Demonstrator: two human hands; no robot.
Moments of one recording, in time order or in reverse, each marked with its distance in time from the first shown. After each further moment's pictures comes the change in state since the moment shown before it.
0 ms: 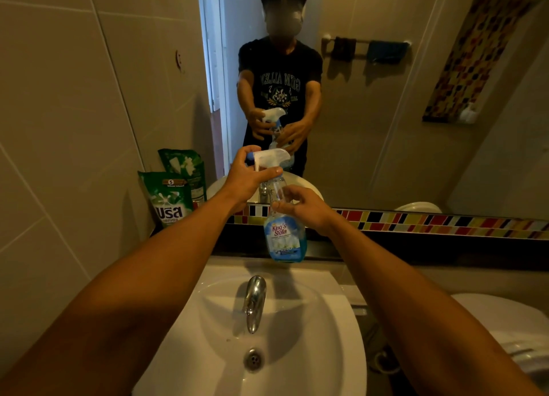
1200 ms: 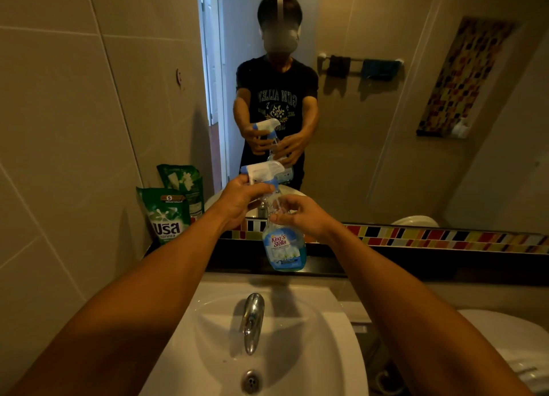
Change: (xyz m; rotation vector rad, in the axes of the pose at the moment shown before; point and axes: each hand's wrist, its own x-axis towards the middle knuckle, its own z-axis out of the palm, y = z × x) left_hand 0.005 -0.003 -0.011 -0.191 -0.140 -0.199; right_hand 0.011 -0.009 -0.009 -0.021 -0.021 -0.042
